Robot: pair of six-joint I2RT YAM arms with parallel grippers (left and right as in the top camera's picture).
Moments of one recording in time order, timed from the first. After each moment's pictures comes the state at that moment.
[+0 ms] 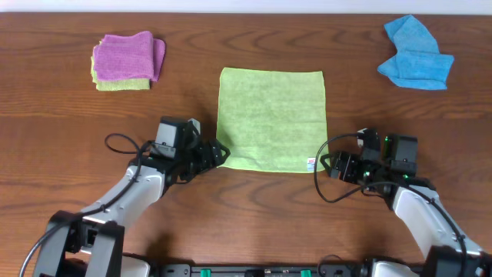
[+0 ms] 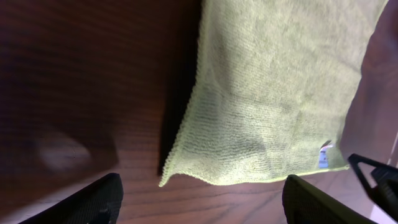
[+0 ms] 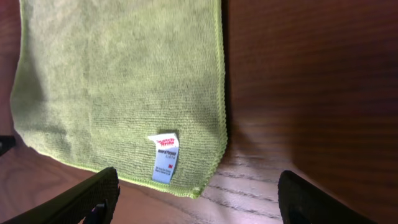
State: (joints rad) left arm -0.26 1.49 0.61 -0.15 0.49 -0.70; right arm -0.14 1.34 0.49 -0.25 -0.54 0.20
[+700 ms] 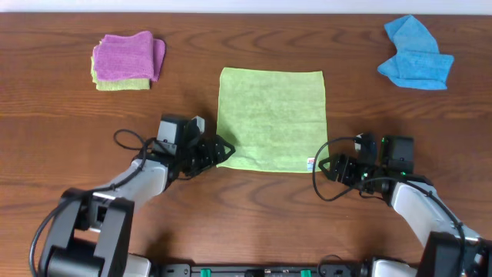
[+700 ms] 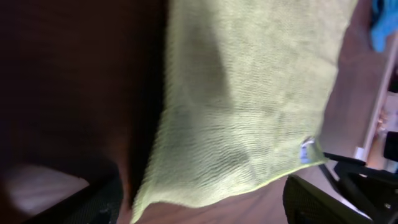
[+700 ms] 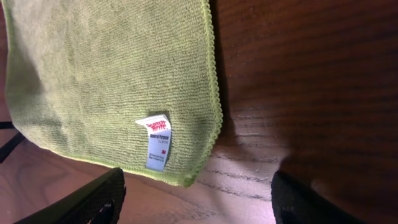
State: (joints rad) left arm -0.25 1.62 0.62 0.02 0.62 -0.70; right arm -0.14 1.40 0.50 -0.28 -0.55 0.24
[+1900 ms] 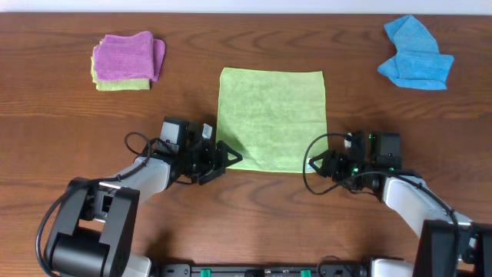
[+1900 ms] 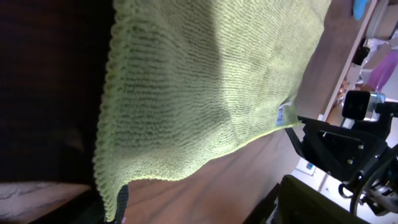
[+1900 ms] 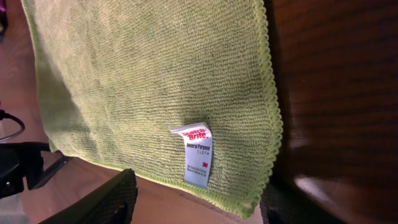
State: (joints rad) left arm -0.25 1.67 0.62 -0.03 0.79 -0.75; right arm -0.05 1.47 0.51 -0.21 -0.59 0.40
